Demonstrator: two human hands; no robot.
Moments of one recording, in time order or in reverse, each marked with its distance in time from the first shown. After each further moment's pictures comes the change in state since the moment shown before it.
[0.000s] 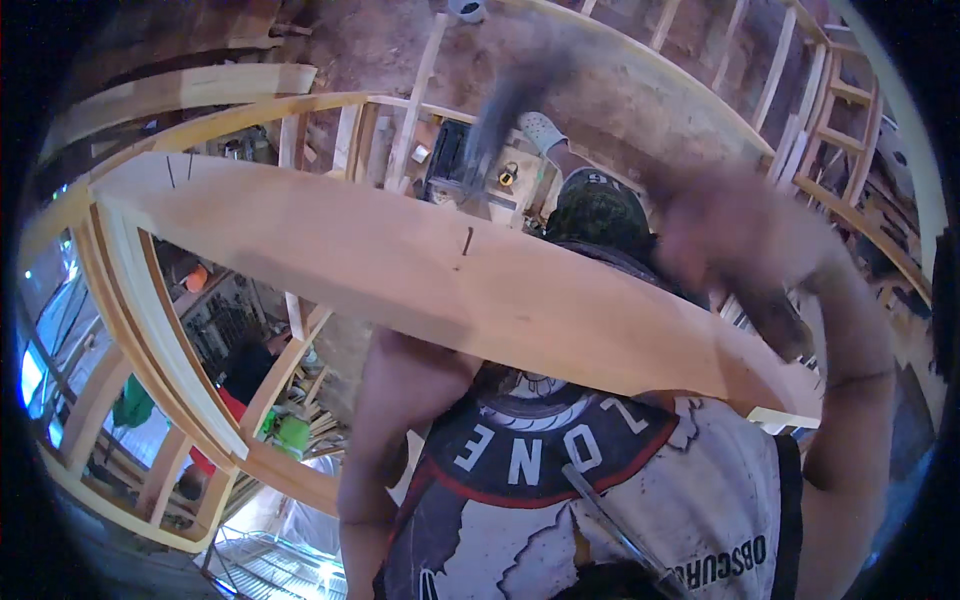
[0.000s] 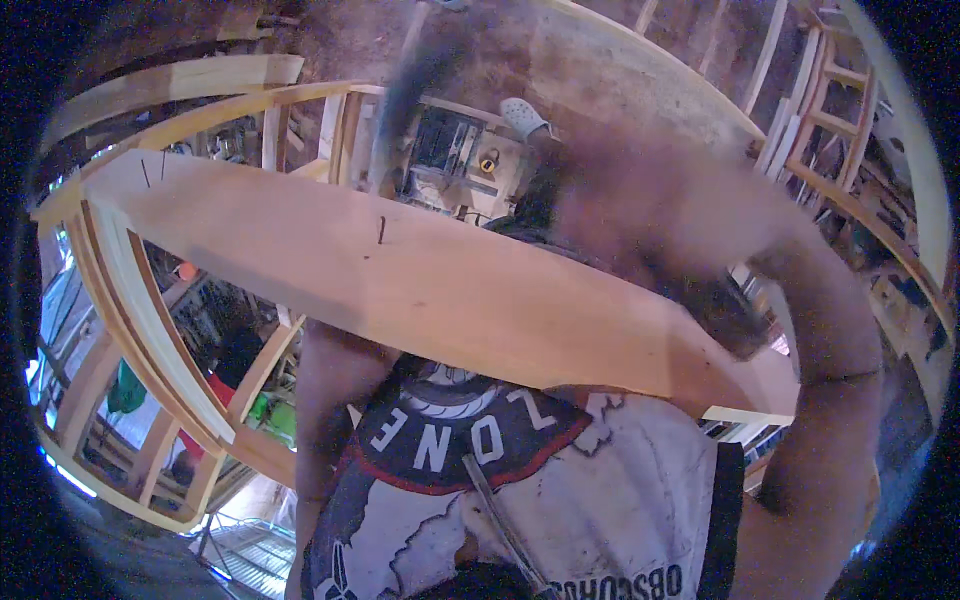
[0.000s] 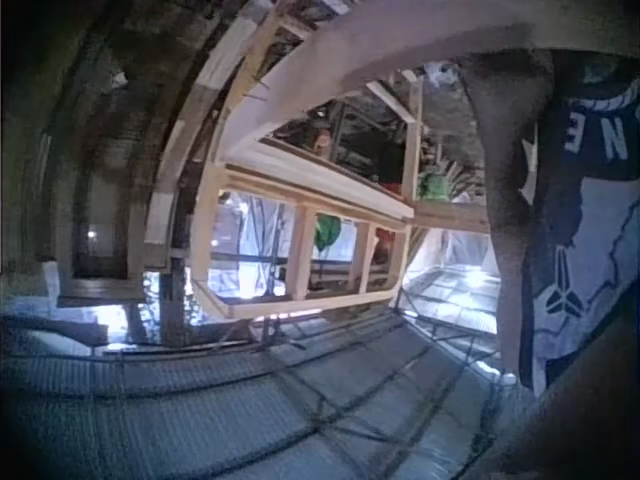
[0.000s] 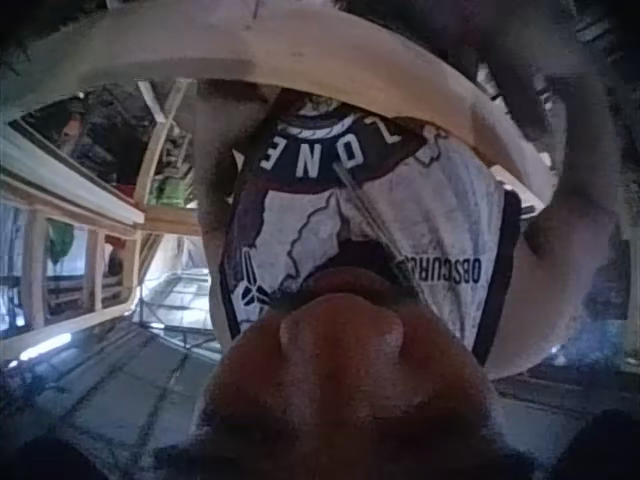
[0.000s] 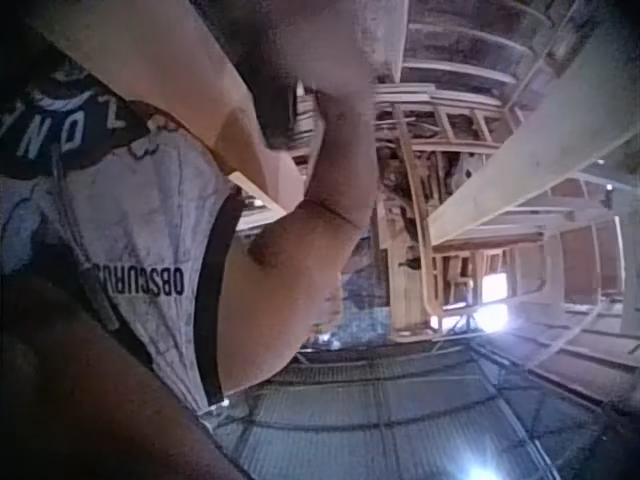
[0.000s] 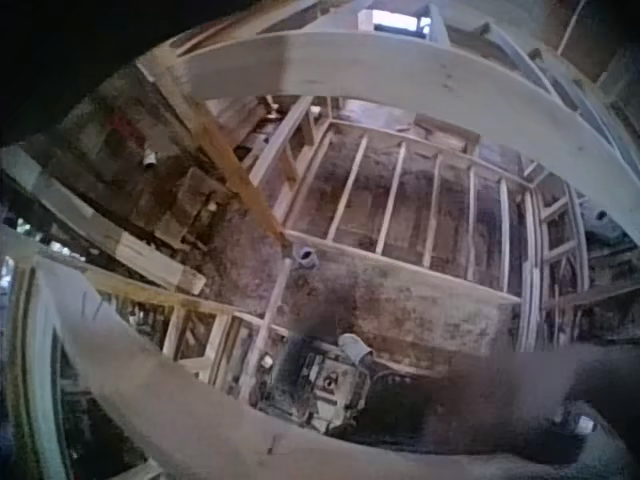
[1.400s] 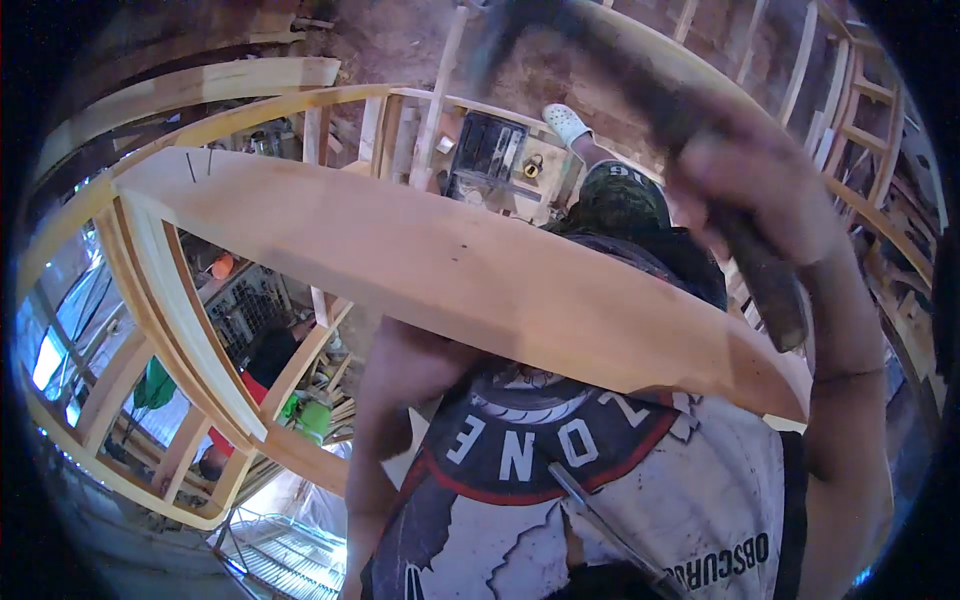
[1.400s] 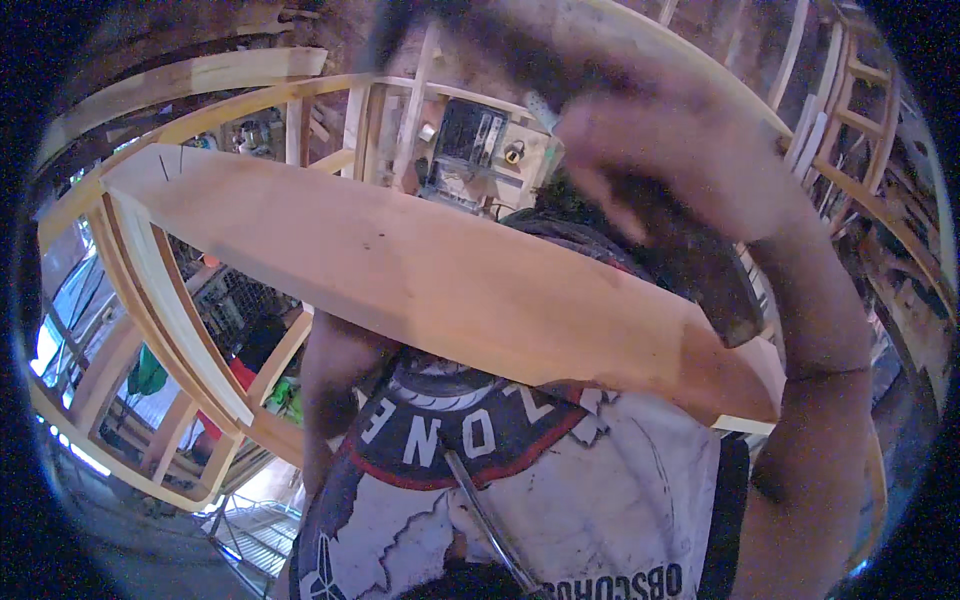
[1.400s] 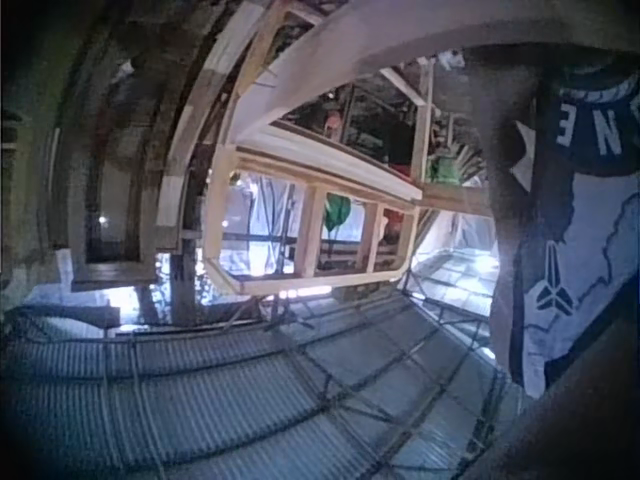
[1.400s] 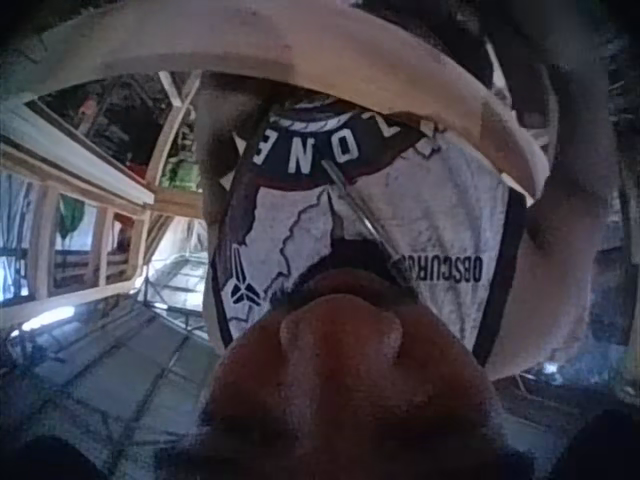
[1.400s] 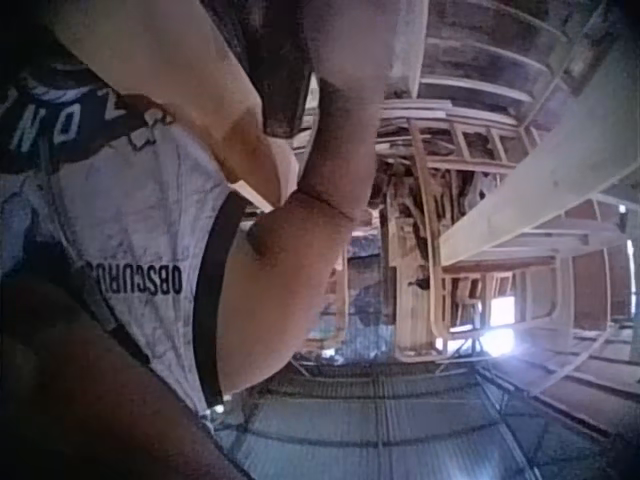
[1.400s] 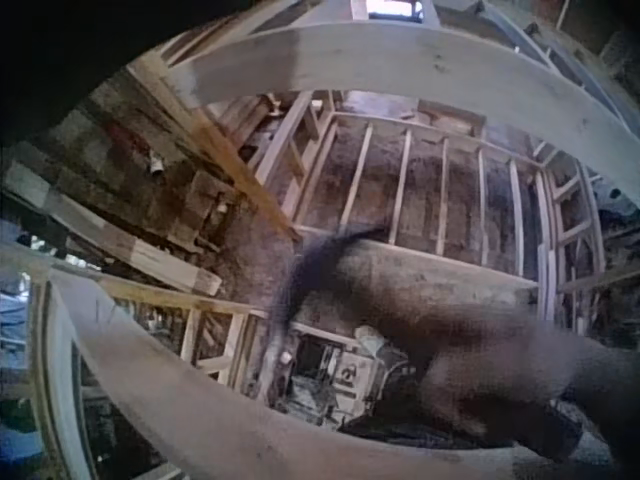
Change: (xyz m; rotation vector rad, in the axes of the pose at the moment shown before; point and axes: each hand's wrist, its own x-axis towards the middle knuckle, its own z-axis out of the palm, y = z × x) left_hand -0.009 -0.012 0.004 -0.413 0.103 -0.121; right_hand 0.013 -0.023 0.002 0.820 0.062 -0.121
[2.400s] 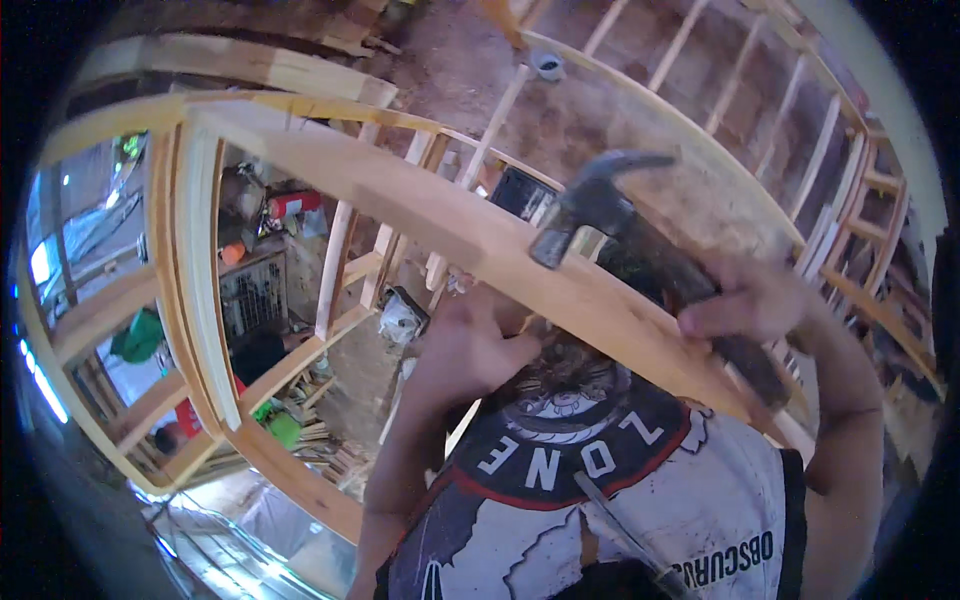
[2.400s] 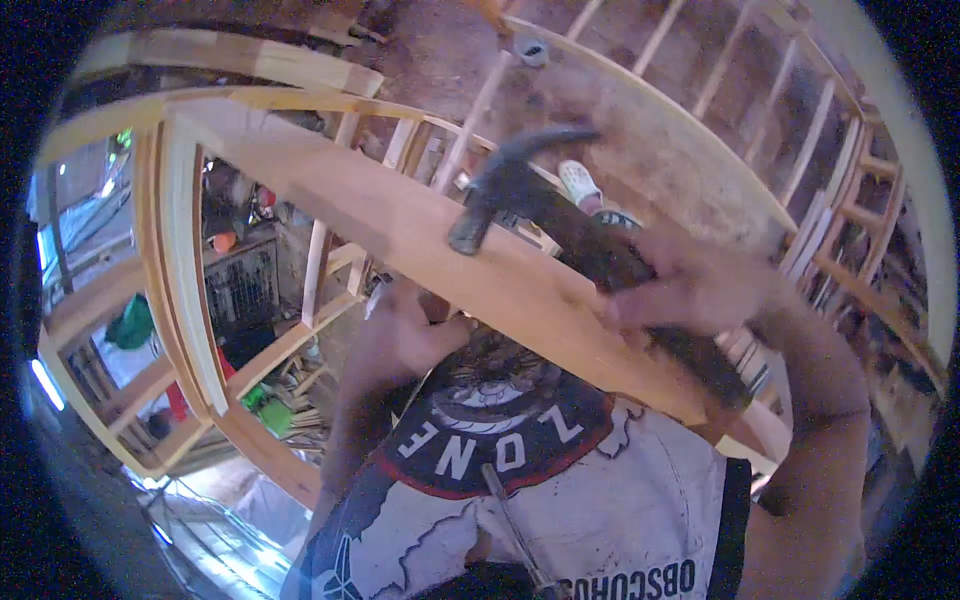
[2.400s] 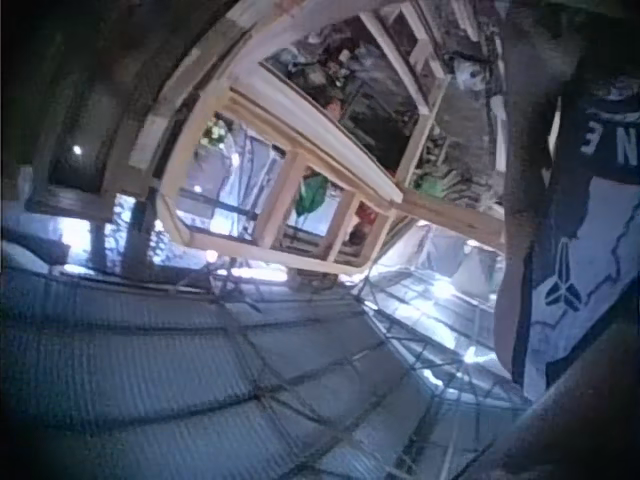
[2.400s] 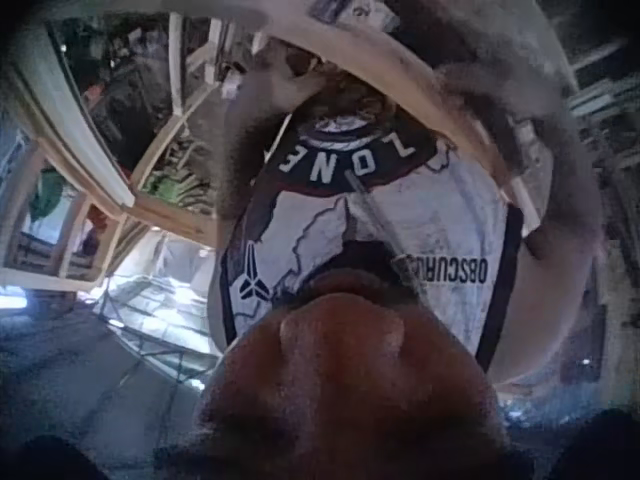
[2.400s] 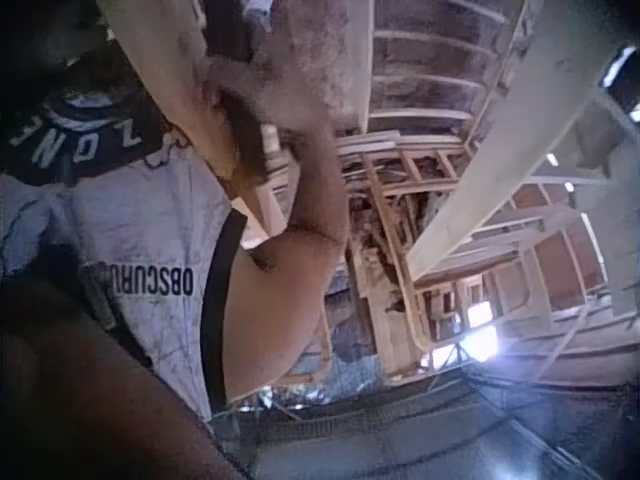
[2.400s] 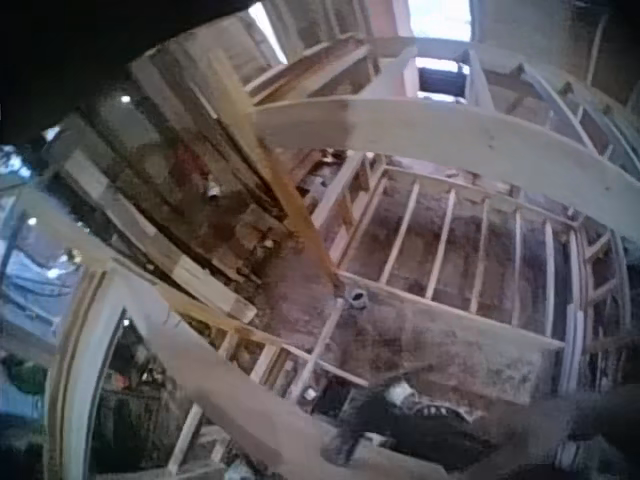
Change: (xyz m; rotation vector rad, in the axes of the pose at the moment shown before) left_hand -0.002 0.013 -0.001 -0.039 0.019 -0.089; right_hand -0.014 0.005 0.030 -0.228 -0.145 0.245
